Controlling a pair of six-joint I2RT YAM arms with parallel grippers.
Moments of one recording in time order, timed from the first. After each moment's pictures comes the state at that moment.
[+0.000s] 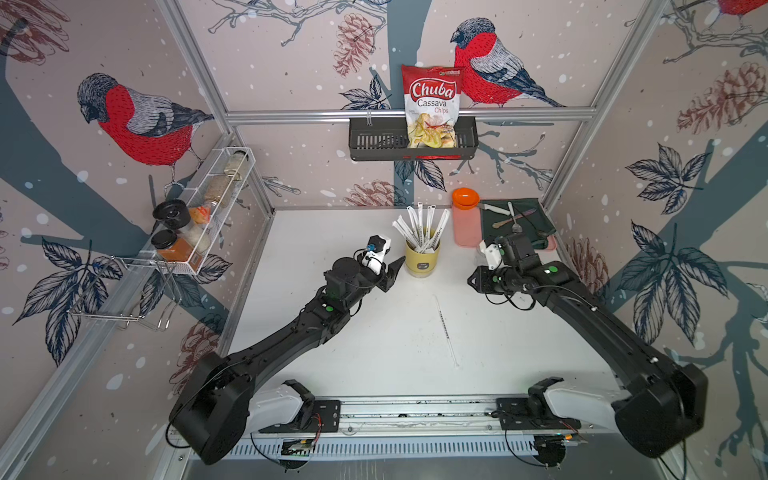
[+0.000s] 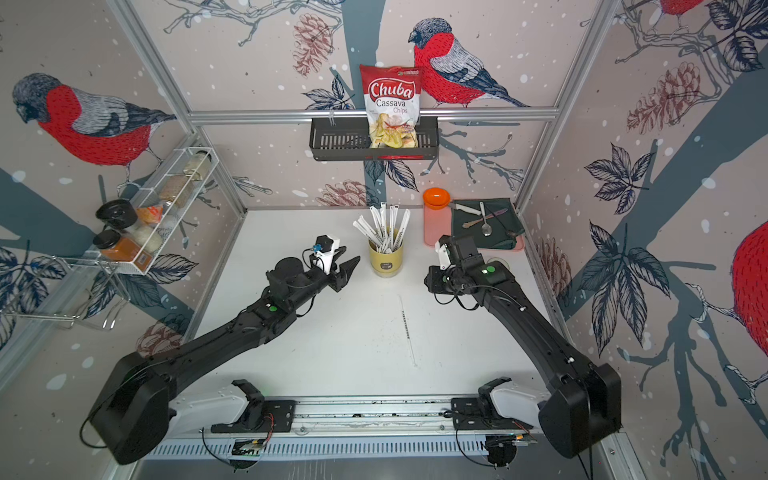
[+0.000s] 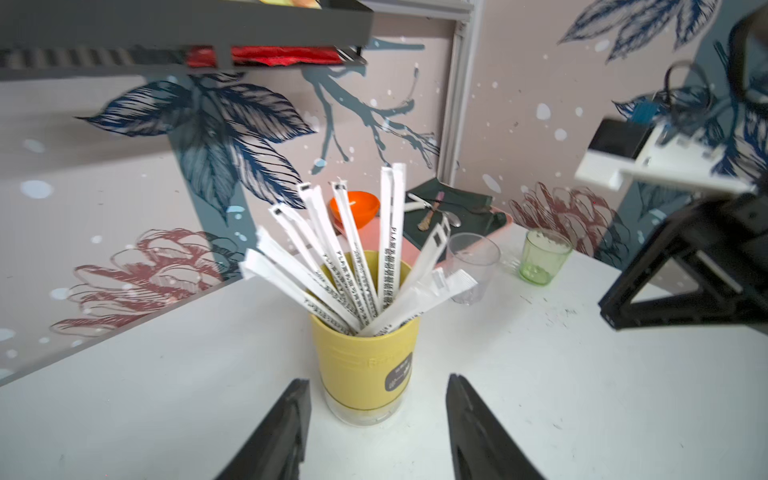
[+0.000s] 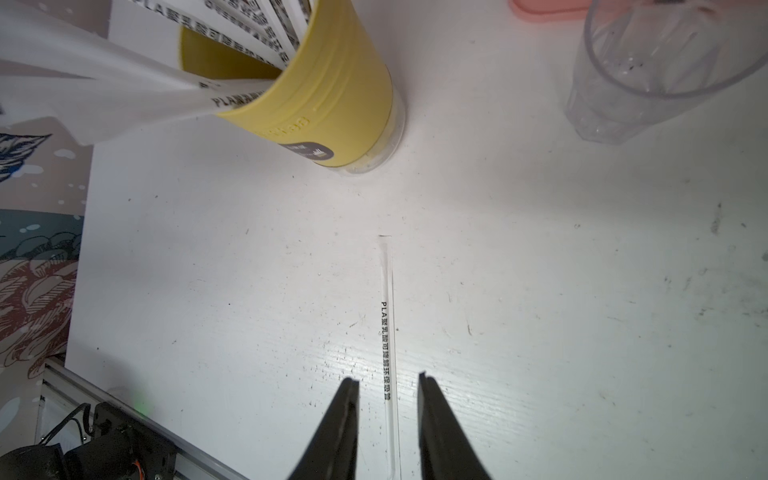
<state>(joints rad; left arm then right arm) -0.61 1.26 0.69 0.44 0.16 0.04 0.44 1.17 1.05 -0.76 -0.21 0.36</state>
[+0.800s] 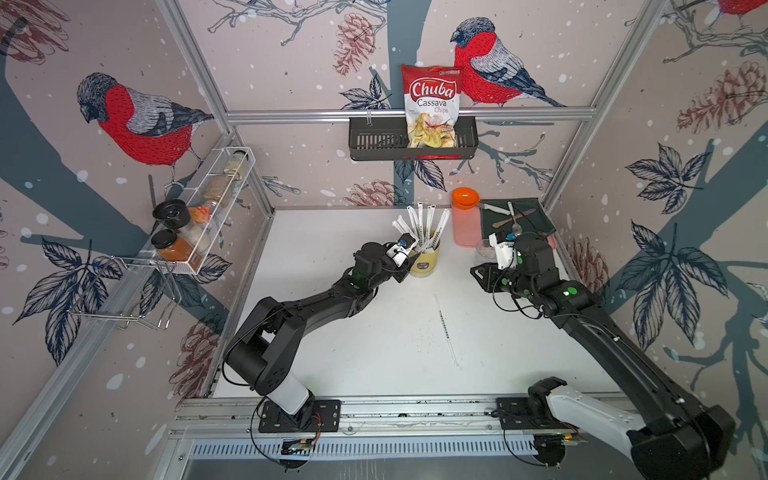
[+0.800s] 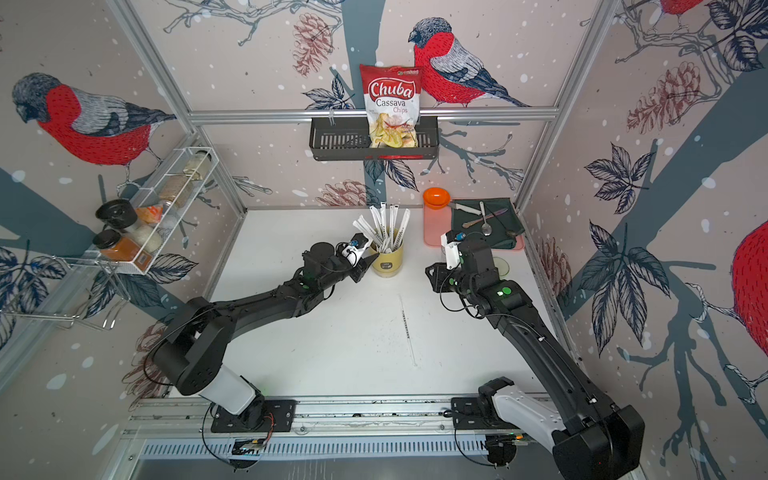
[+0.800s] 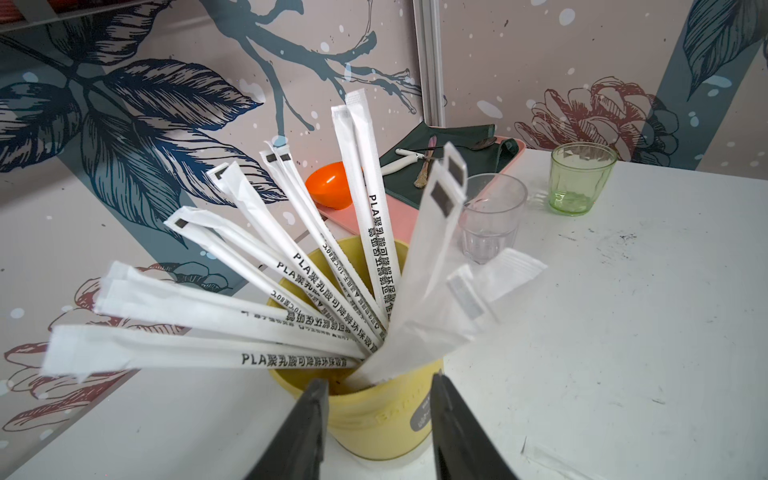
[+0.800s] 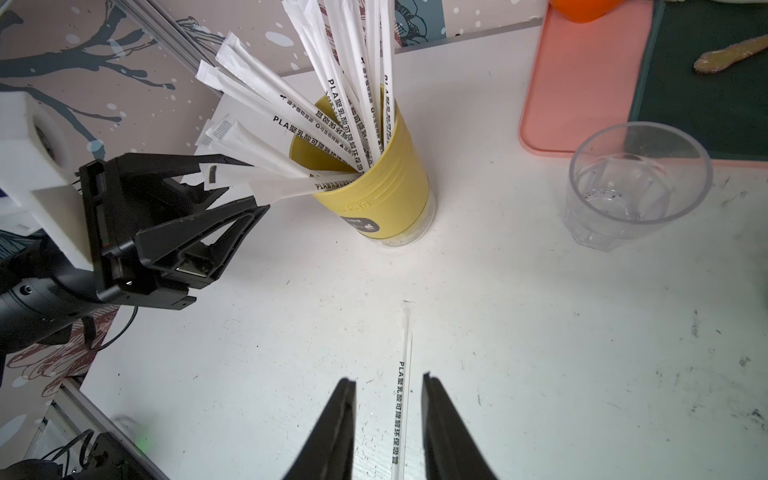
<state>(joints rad) -0.61 1.61 0.87 0.51 0.19 0.27 0.43 1.03 0.96 -0.58 -0.21 0.32</state>
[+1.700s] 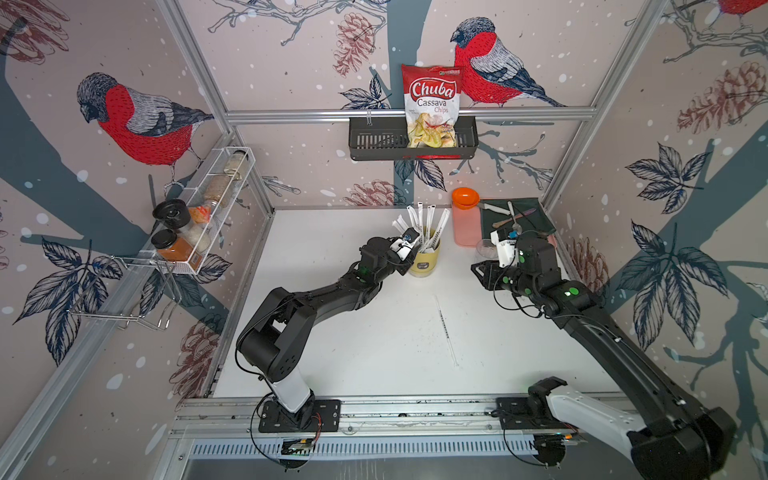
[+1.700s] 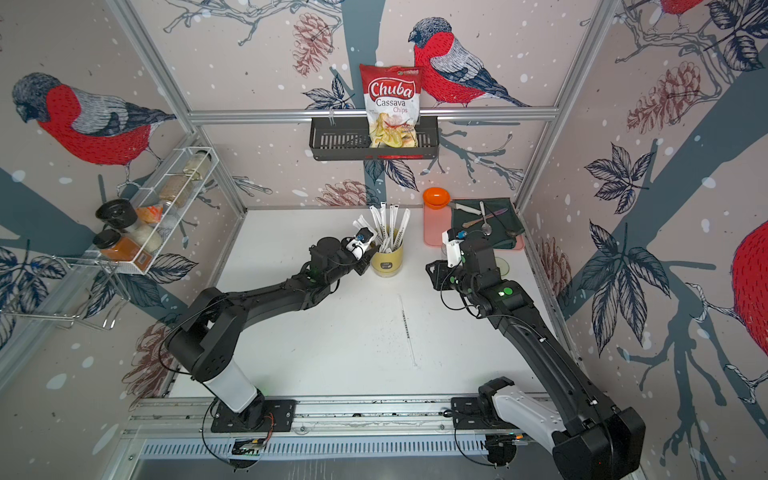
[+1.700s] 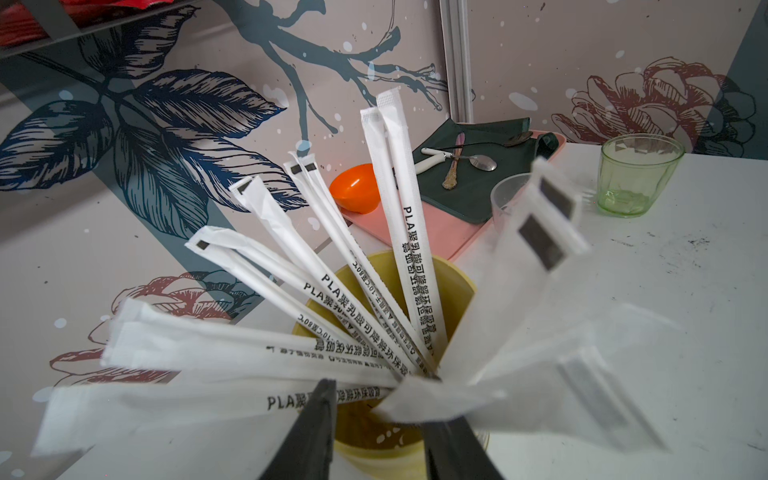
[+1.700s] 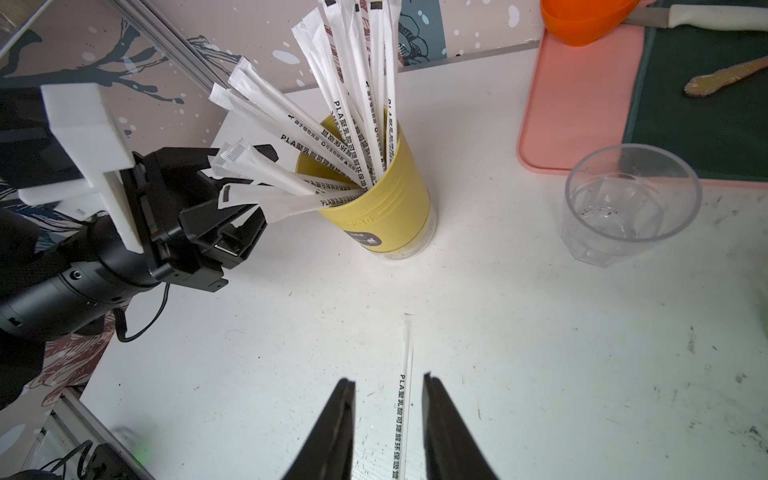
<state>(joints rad) -0.61 1.69 0.95 0.53 0.14 0.31 0.42 1.03 0.96 -0.55 -0.21 0.31</state>
